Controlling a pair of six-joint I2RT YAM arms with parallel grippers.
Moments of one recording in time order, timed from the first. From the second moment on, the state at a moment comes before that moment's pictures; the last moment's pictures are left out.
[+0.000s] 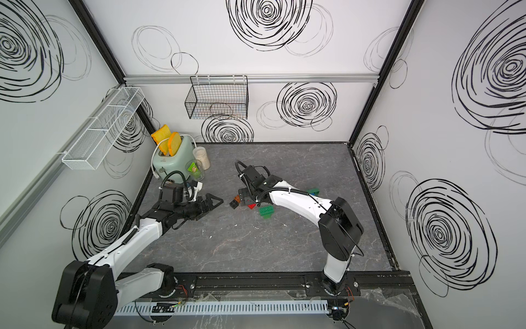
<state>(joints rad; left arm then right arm) -0.12 1.14 0.57 -0.21 0.67 -0.66 0.86 1.77 1.40 -0.66 0.11 0.53</state>
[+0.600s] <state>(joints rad) 0.00 1.15 0.53 -0.19 0.68 -0.69 0.95 2.07 1.51 -0.57 -0.08 0.55</state>
